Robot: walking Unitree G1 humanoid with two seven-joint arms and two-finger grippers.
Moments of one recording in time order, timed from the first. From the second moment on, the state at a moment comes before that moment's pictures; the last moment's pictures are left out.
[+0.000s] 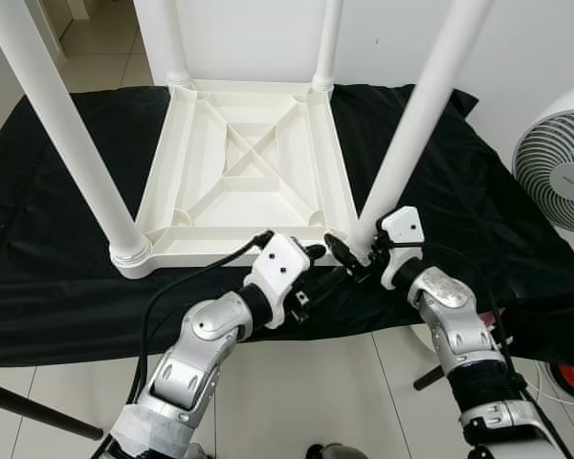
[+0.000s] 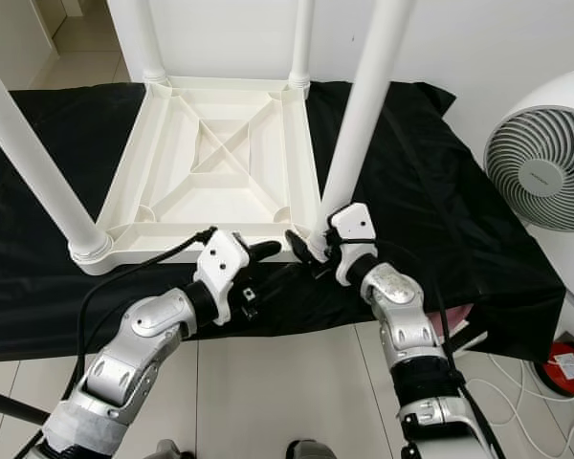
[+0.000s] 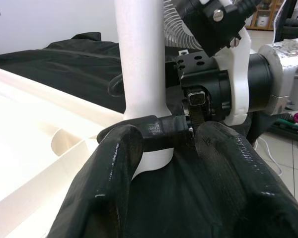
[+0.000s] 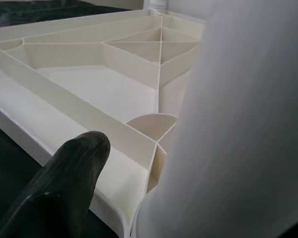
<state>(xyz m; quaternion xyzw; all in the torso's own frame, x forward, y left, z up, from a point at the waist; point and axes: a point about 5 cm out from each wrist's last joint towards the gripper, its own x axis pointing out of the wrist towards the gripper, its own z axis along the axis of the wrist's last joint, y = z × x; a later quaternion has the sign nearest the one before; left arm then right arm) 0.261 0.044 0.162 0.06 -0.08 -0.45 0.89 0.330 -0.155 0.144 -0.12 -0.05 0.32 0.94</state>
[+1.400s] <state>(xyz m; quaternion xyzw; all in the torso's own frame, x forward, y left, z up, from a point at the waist) 0.258 0.042 0.159 0.06 -0.07 -0.45 0.89 0.323 -0.128 0.138 -0.04 -0.06 0.03 1.00</state>
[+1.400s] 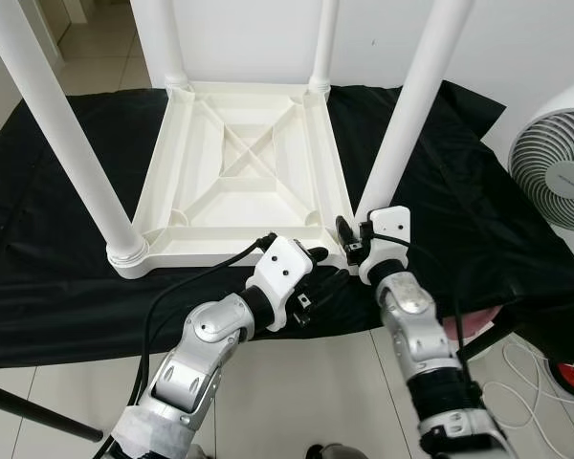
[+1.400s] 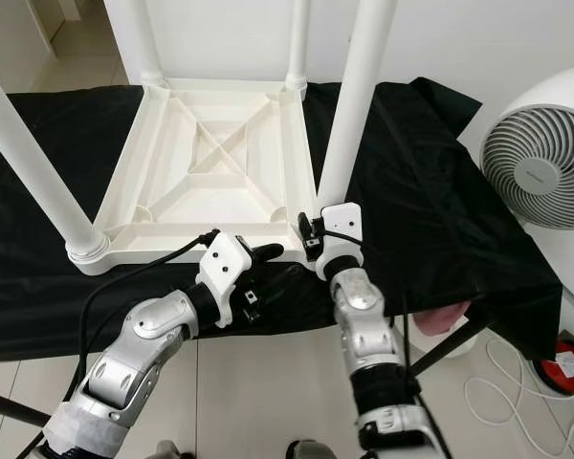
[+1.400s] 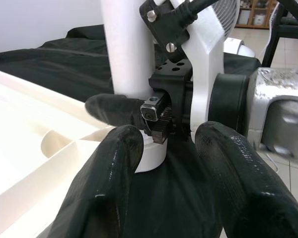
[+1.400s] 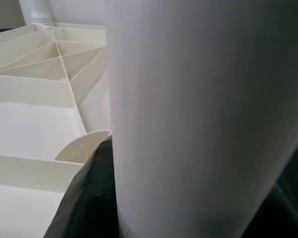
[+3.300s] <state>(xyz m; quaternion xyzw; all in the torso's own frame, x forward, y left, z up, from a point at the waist) 0.262 0.045 0.163 0.06 -0.08 -0.44 0.89 0.348 -0.164 0.135 -0.15 -0.02 0.34 0.93</state>
